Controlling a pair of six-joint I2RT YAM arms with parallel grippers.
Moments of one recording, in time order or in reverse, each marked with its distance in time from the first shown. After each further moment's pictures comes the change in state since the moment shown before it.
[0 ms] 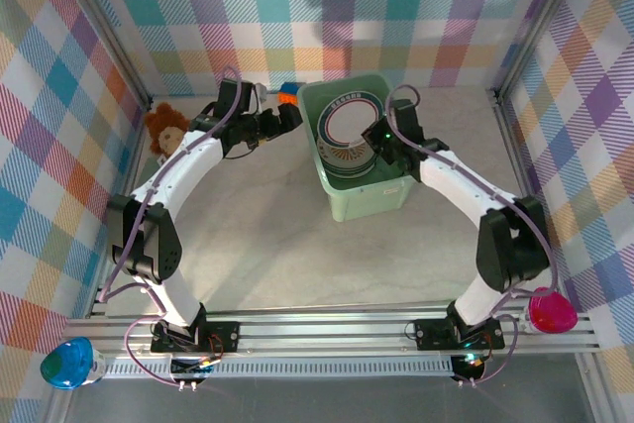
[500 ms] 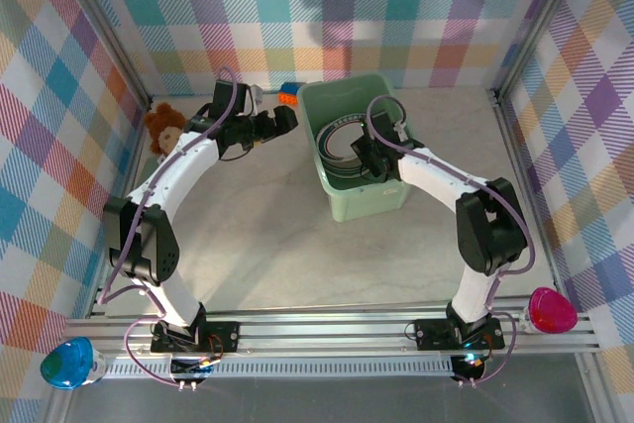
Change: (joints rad) left arm 0.023 -0.019 -0.025 -0.012 0.011 0.033; right arm 0.061 0.132 0.040 -0.100 0.133 0.185
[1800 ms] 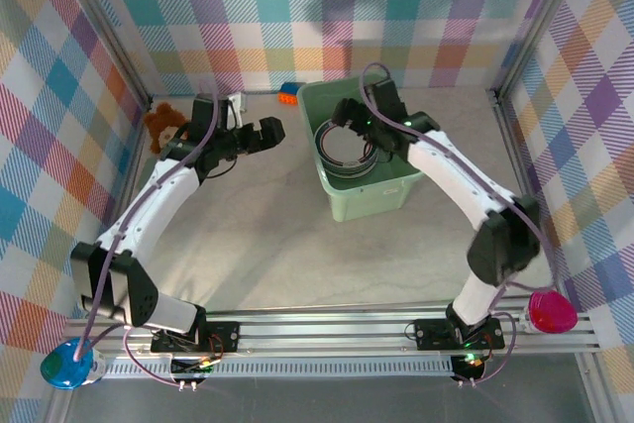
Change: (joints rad) left arm 0.000 -0.301 -0.216 0.031 -0.126 0.106; right arm 0.037 -0.151 0.285 -0.237 -0.019 -0.550
